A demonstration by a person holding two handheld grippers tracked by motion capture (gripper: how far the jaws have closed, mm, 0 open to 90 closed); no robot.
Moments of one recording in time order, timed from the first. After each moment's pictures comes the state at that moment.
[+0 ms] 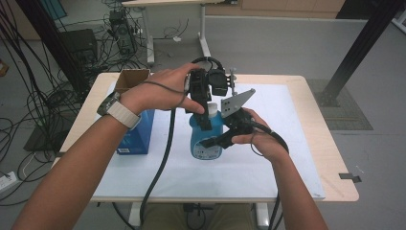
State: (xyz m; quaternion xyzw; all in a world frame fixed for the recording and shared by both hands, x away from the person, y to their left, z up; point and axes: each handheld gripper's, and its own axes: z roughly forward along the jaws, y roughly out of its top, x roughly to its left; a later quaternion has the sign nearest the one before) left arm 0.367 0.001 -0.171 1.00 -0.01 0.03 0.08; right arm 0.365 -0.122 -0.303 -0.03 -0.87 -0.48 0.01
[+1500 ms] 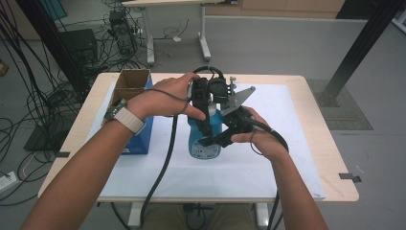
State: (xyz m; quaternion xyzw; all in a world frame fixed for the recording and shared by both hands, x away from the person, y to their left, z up) left arm 0.369 -0.003 -0.193 1.00 -0.02 0.01 0.08; right arm 0.363 -0.120 -0.295 -0.02 -0.87 -0.49 0.01
